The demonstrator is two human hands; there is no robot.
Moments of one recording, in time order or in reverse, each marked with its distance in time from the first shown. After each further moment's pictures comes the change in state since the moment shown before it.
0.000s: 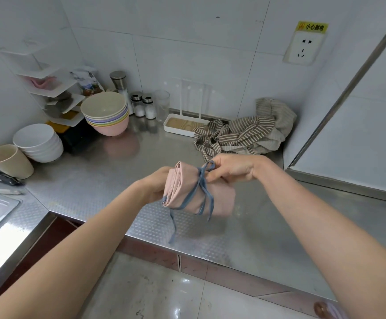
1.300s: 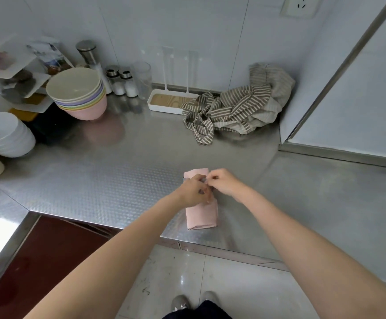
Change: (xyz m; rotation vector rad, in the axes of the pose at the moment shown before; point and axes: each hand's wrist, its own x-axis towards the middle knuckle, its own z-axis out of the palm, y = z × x) left_hand 0.062 -0.073 0.054 0.914 -0.168 0.160; right_hand 0.056 0.114 0.012 -0.134 0.687 0.047
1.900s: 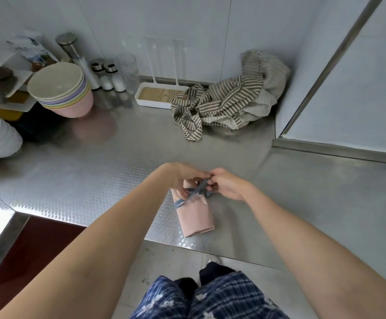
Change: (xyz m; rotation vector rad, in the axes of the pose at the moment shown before) left_hand 0.057 0.045 -0.022 -0.522 -0.296 -0.627; right_hand 0.021 0.038 -0.035 0.435 -0.220 0.148
